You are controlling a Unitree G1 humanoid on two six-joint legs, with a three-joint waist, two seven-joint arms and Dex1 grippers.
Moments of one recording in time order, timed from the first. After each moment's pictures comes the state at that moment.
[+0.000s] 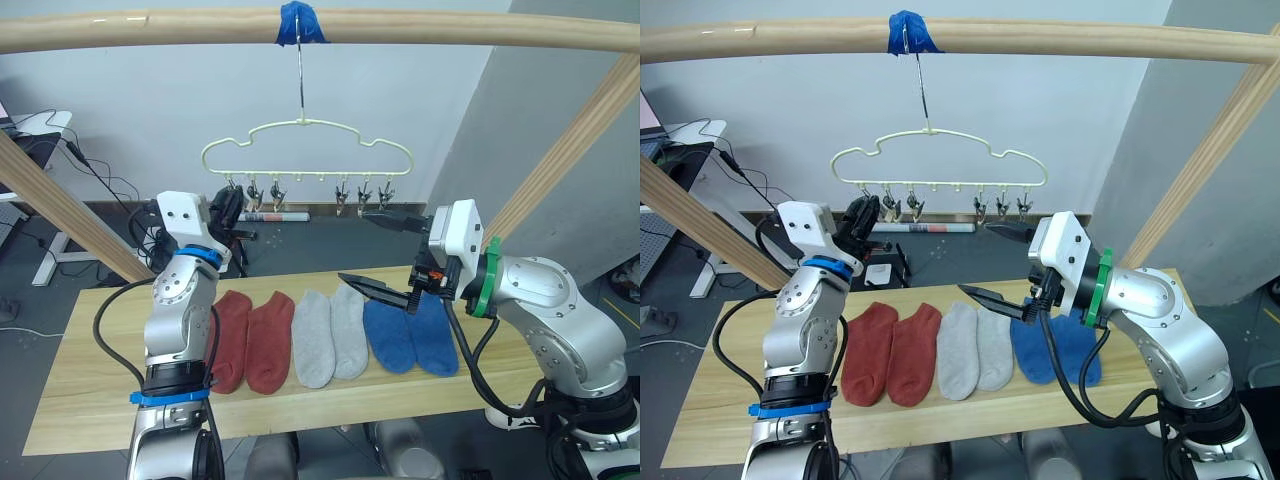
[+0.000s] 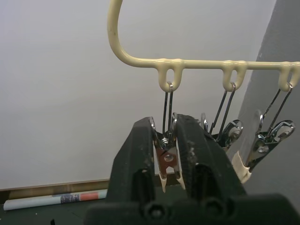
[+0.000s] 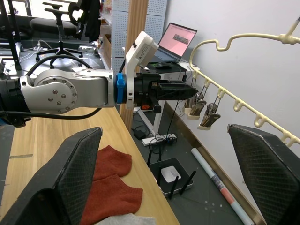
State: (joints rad) left arm -0.42 0.26 0.24 0.06 -0.35 0.16 -0.30; right arm -0.41 -0.54 0.12 -0.63 0.49 0.56 0.72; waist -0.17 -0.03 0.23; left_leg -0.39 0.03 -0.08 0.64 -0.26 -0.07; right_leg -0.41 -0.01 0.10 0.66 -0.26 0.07
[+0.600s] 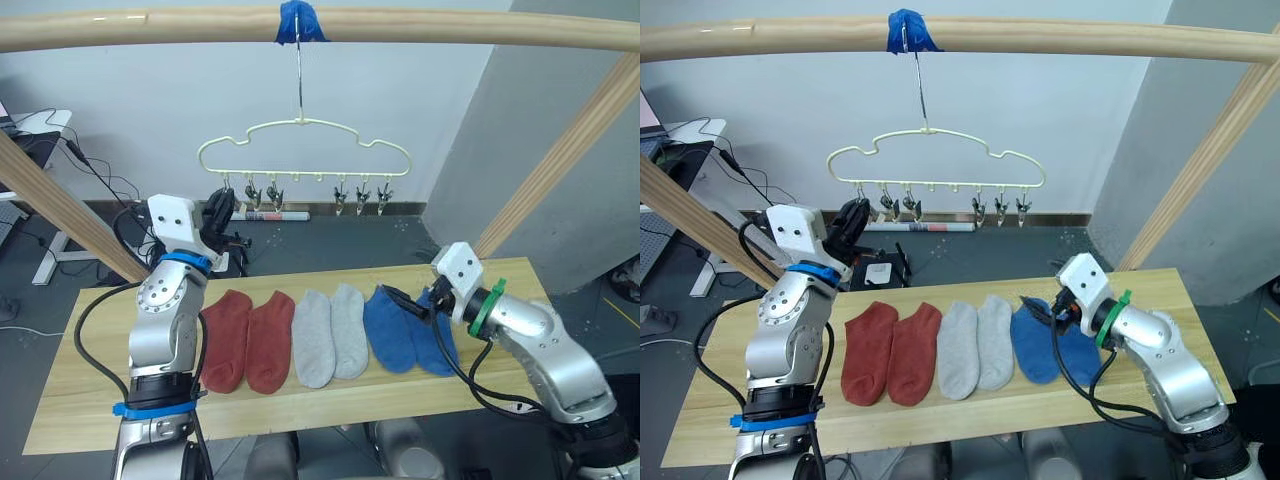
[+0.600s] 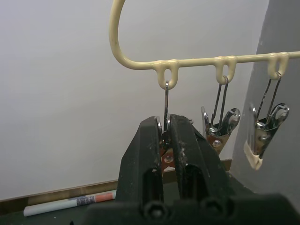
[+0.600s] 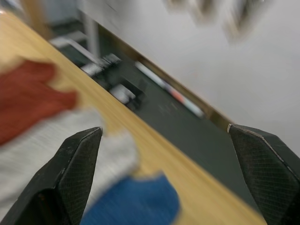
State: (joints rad) left arm -0.36 0.33 0.24 -0.03 -0.33 0.18 -0.32; right arm -0.14 -0.52 0.14 -0.34 0.18 0.46 0.50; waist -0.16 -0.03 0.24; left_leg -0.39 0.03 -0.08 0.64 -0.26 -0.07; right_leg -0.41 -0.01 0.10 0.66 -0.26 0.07
